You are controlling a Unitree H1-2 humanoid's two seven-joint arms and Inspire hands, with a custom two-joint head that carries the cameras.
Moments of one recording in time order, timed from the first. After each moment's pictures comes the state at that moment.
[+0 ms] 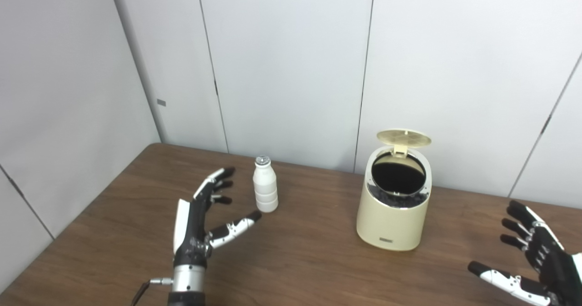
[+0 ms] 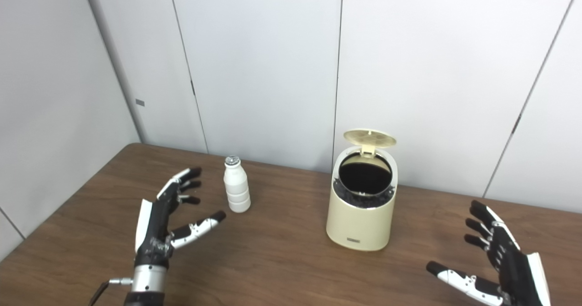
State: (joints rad) left arm -0.09 0.11 0.23 -0.06 0.29 -0.23 0.22; right arm -0.14 -0.16 -0.04 -0.16 -0.12 0.03 -0.03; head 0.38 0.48
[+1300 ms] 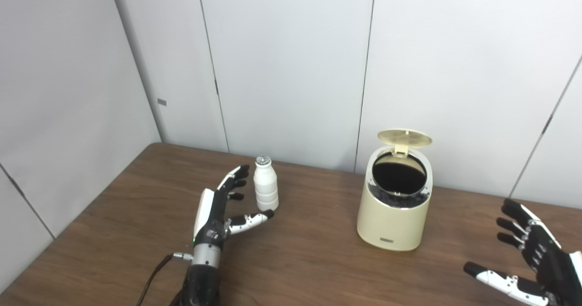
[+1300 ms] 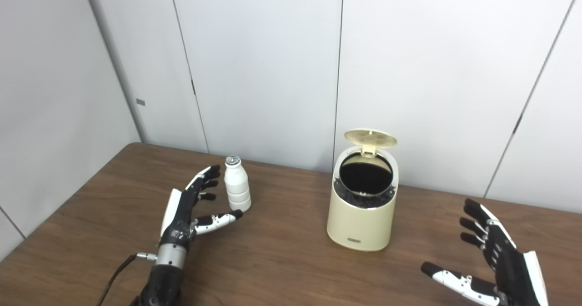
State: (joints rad) left arm -0.24 0.19 0.14 0.27 0.31 -0.21 0.25; right arm -0.12 -0.15 -0.03 -0.23 -0.15 0.08 -0.01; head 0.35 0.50
